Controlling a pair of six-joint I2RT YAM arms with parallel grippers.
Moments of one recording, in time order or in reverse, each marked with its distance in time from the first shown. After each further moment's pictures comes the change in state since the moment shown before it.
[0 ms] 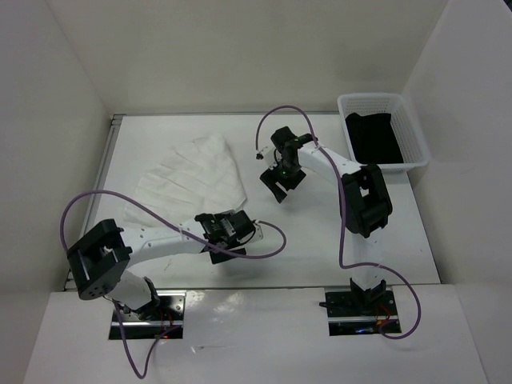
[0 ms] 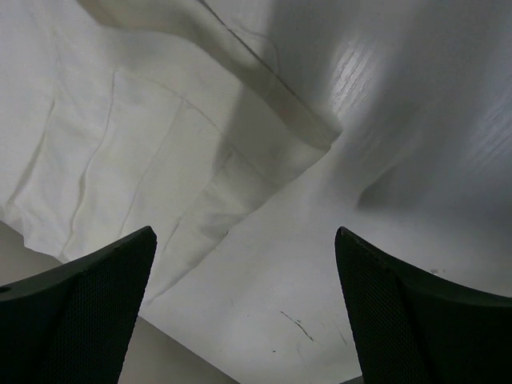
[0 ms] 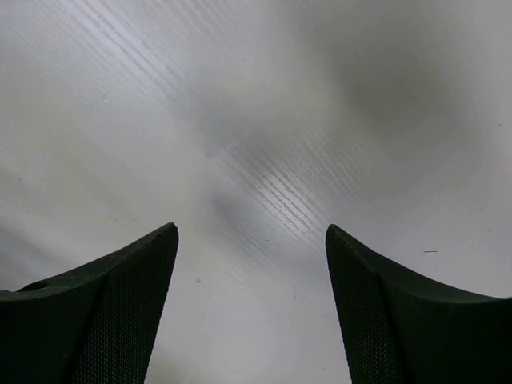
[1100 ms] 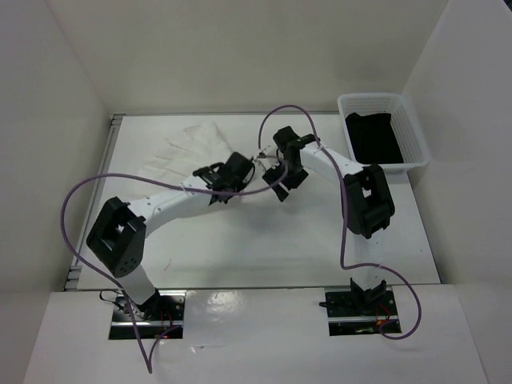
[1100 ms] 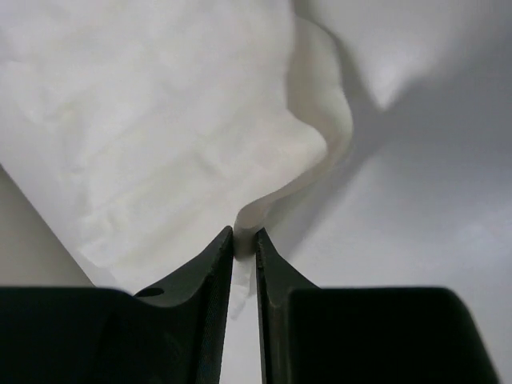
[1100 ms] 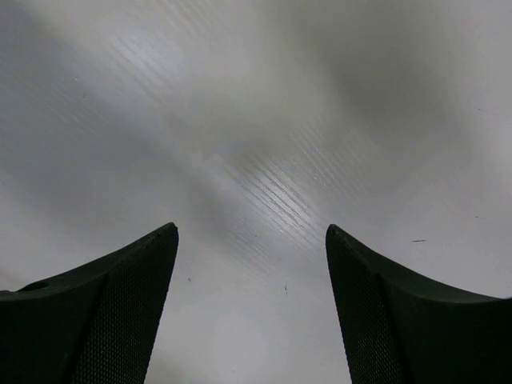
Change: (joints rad) left arm 0.246 0.195 0.291 0.120 -0.026 0.025; right arm -0.013 -0.016 -0.024 0.021 0.026 0.010
